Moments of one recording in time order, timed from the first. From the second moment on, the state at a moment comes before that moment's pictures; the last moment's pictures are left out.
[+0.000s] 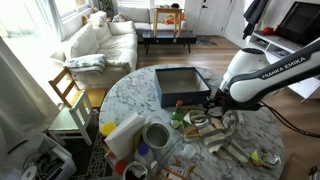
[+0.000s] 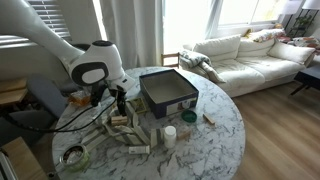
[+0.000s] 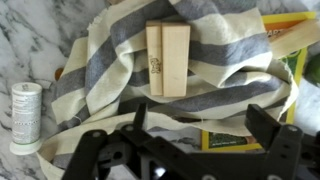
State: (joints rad) arm -0.03 0.17 -0.13 -2.42 0.10 2.68 0.42
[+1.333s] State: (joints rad) arm -0.08 0.38 -0.01 -2.18 0.75 2.64 0.42
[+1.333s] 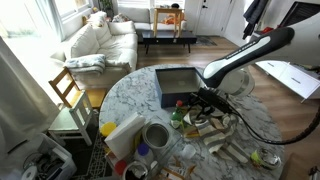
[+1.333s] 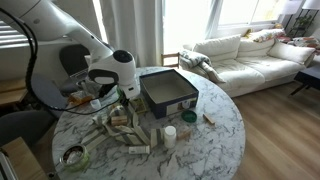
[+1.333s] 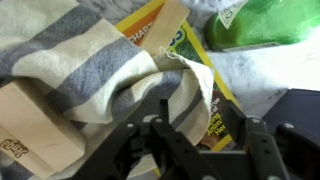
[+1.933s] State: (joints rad) arm -0.08 0.43 0.02 -2.15 0.91 2.71 0.30
